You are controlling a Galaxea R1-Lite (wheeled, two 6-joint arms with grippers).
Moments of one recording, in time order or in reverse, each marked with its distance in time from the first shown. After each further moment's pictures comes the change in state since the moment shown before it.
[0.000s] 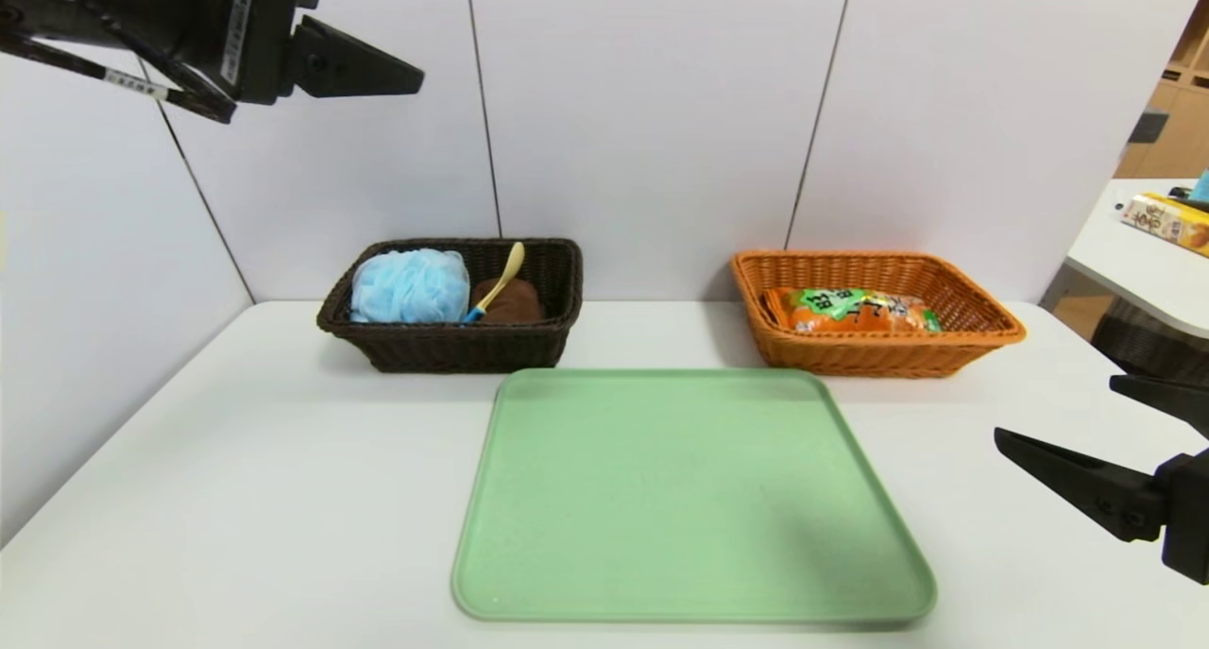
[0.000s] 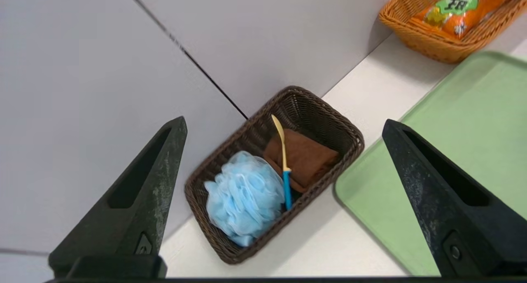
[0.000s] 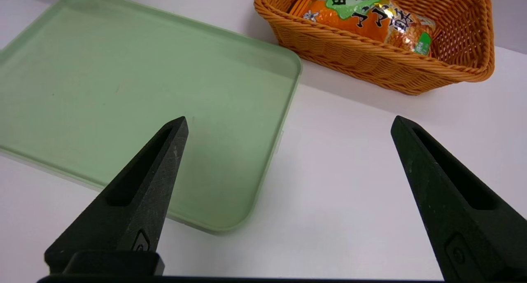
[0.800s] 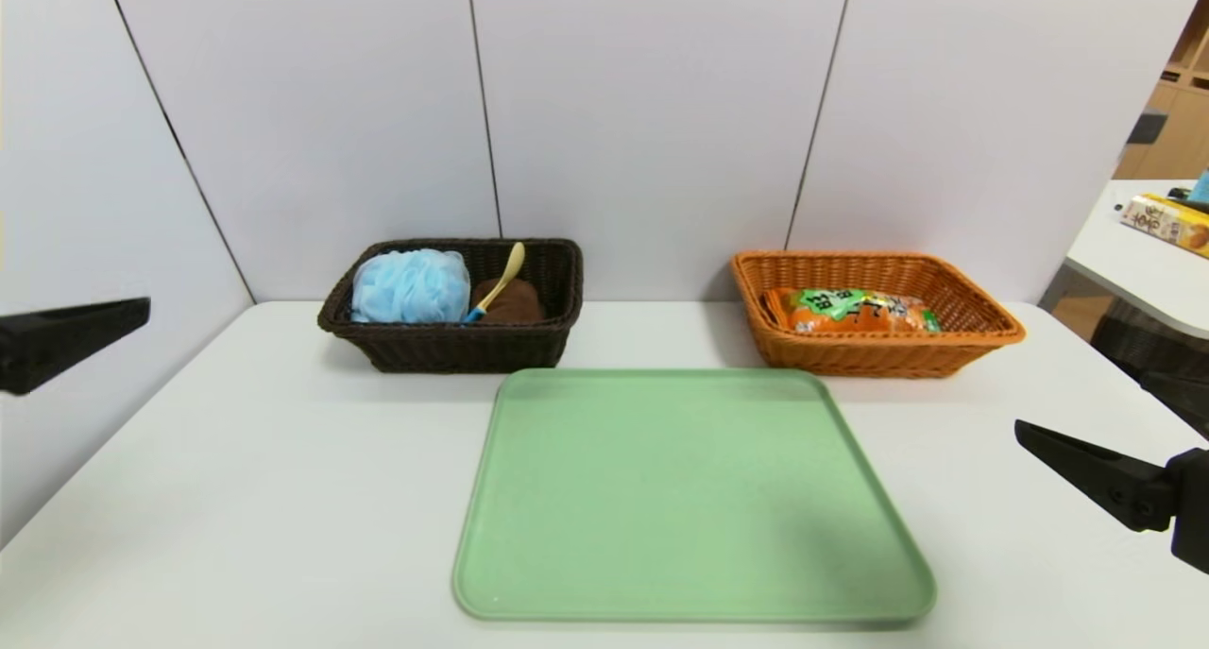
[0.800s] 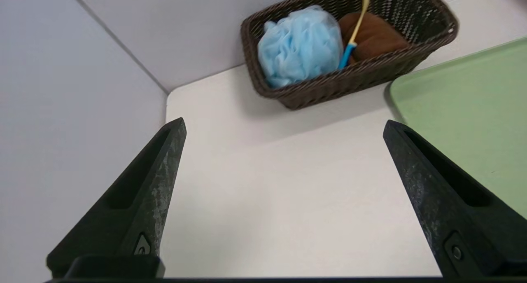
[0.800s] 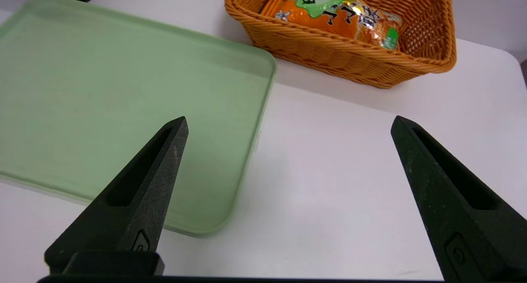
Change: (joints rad) left arm 0.235 -0.571 0.869 -0.264 0.163 -0.181; right arm -0.013 -0.013 0.008 0.001 -0.074 0.004
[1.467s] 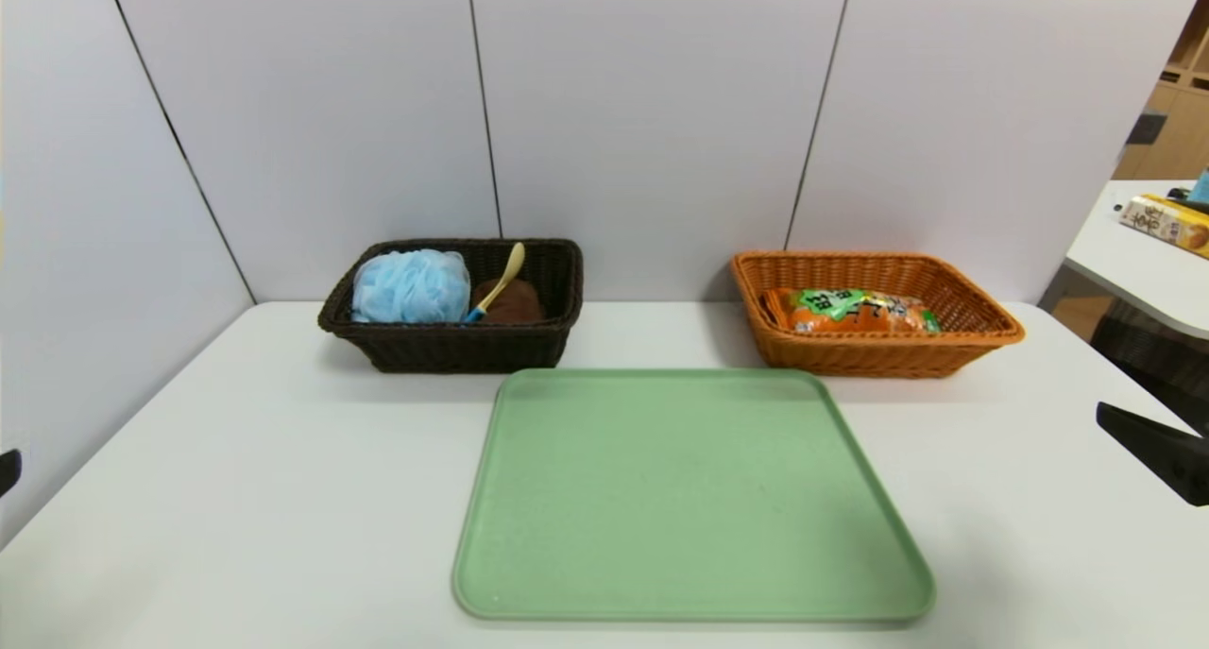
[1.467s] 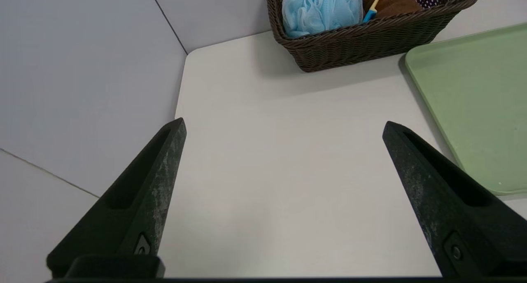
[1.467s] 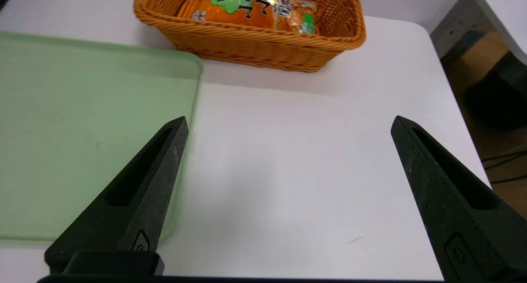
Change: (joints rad) left arm 0.093 -0.323 0.262 -0.001 -0.025 -0.044; right arm -0.164 -0.059 0.029 -0.001 -0.063 -0.001
